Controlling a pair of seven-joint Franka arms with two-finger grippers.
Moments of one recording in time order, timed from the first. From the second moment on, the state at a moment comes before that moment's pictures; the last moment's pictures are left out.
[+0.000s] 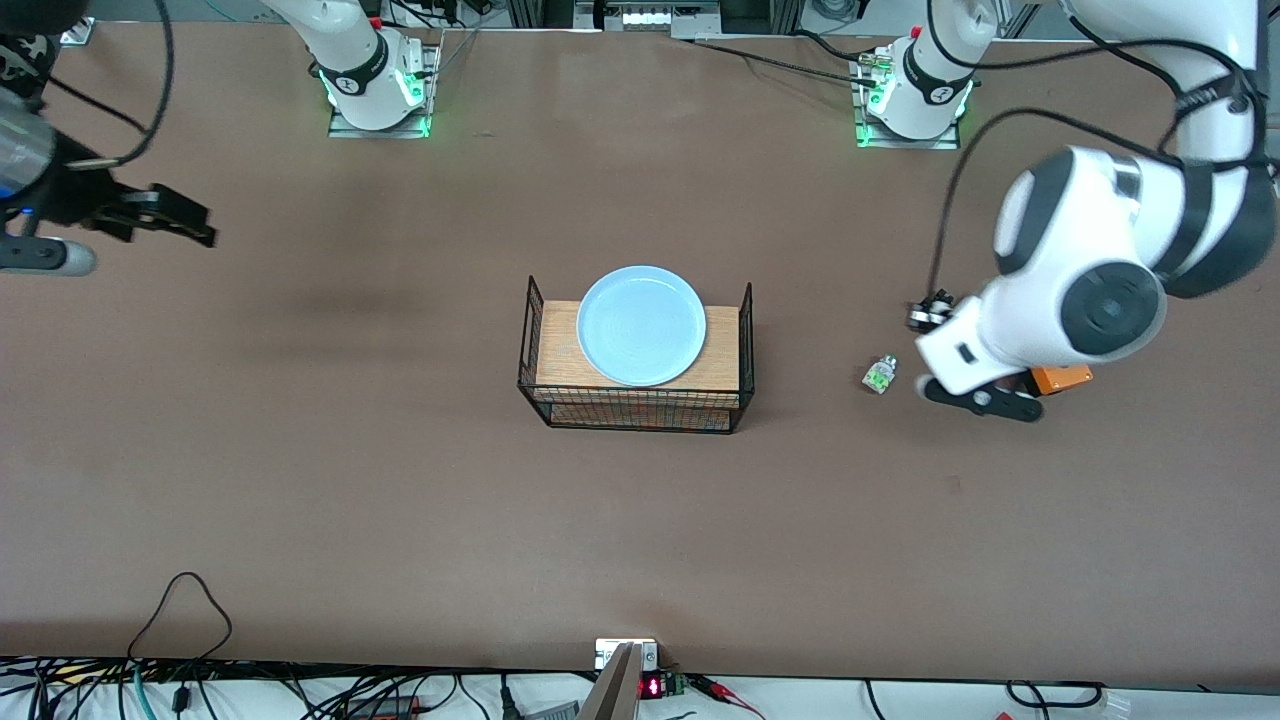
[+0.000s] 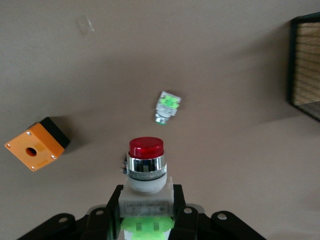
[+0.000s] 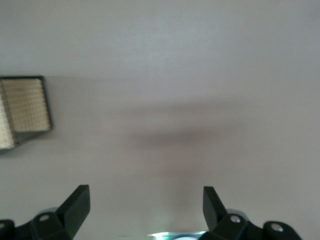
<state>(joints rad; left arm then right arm) -0.24 0.42 0.07 -1.48 0.00 1.55 0.07 0.18 0.02 -0.09 -1.61 0.06 1.52 0.23</state>
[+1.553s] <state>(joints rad) -0.19 0.61 0.19 -1.85 0.00 2.22 0.32 0.74 0.39 -0.08 -1.50 0.13 1.94 1.53</state>
